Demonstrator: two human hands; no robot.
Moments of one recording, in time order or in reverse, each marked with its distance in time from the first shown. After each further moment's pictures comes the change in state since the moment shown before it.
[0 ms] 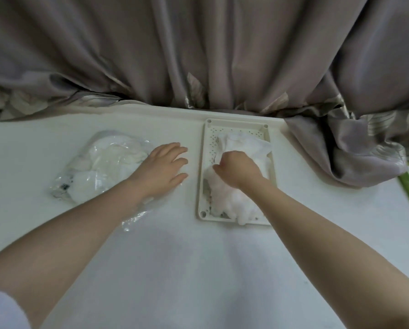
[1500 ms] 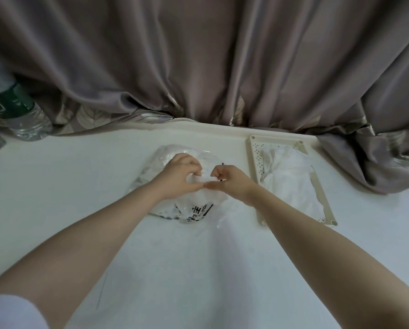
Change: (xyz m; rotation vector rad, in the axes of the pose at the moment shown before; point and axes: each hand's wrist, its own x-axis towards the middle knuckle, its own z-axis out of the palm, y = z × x) left_hand -0.084 -0.114 -0.032 -0.595 0.082 -0.047; right_hand -0.004 -0.167 0.053 0.679 -0.064 -0.078
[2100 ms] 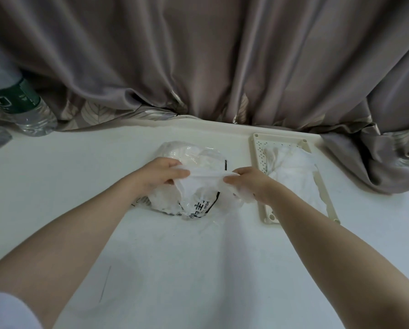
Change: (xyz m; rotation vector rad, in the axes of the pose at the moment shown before) left_hand -0.018 -0.013 -0.028 -0.726 -0.087 -0.482; right_hand -0.001 0.022 -0.020 0.150 0.084 0.372
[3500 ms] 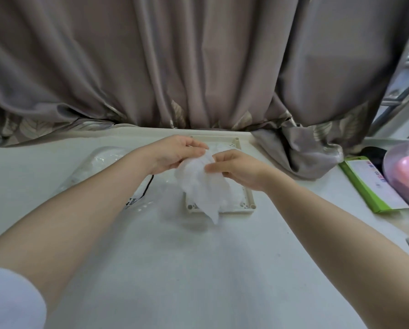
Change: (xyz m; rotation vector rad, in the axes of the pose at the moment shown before) left_hand 0.009 0.137 0.213 0.048 -0.171 0.072; right_hand -0.090 0.053 -0.173 0.133 -0.344 -0.425
